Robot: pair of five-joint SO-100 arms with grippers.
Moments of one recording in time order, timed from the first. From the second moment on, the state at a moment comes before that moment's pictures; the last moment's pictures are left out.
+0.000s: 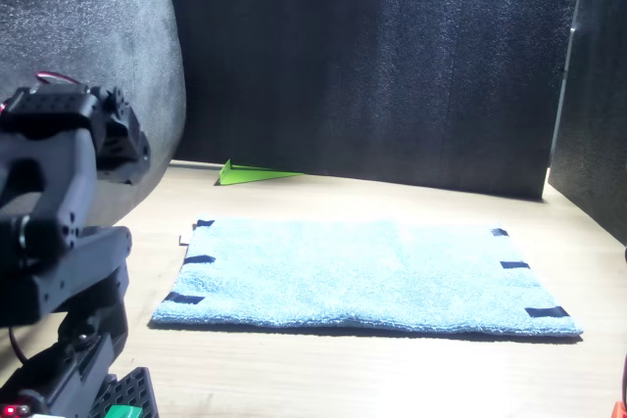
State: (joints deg) arm 0 94.9 135.4 127.9 69.7 92.6; arm 1 81.2 128.6 116.4 72.4 77.6
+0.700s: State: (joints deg) arm 0 84.9 106.0 121.9 67.5 92.3; arm 1 95.9 78.5 90.7 81.0 78.6
